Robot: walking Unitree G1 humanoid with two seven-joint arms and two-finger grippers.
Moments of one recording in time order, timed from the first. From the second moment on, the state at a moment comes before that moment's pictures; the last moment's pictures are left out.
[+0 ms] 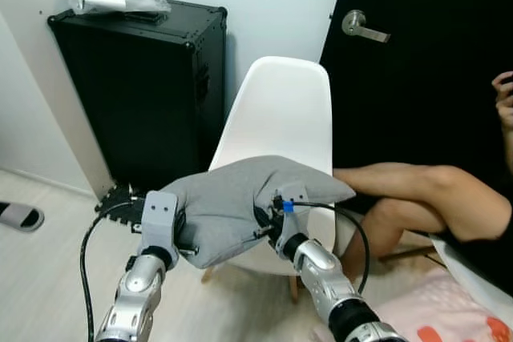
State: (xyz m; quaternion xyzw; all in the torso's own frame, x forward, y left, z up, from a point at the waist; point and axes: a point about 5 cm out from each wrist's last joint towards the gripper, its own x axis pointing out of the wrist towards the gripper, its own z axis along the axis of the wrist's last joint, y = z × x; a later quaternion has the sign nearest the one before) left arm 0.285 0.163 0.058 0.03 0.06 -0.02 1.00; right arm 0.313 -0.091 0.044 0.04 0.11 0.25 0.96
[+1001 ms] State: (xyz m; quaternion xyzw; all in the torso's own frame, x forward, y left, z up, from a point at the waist) left arm 0.283 0.167 0.056 0.03 0.07 -0.02 1.00; right arm 0.310 -0.084 0.041 0.02 0.11 0.26 0.96
